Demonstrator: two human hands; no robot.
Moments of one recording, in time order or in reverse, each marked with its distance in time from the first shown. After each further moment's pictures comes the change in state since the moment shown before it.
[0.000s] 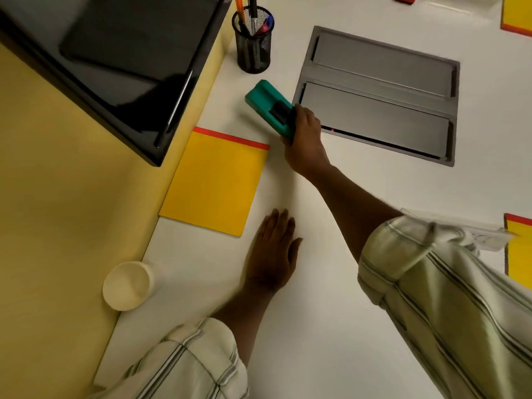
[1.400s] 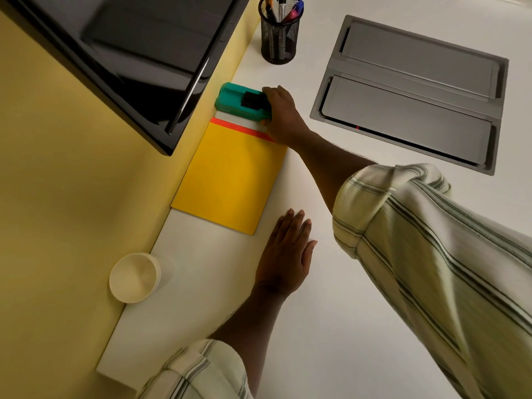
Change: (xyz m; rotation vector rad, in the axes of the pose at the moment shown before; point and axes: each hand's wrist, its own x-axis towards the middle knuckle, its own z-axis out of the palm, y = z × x) left_hand 0.004 0.001 -0.003 -0.036 0.037 -0.019; right_hand 0.070 -0.035 0.054 -0.070 -0.242 -0.202
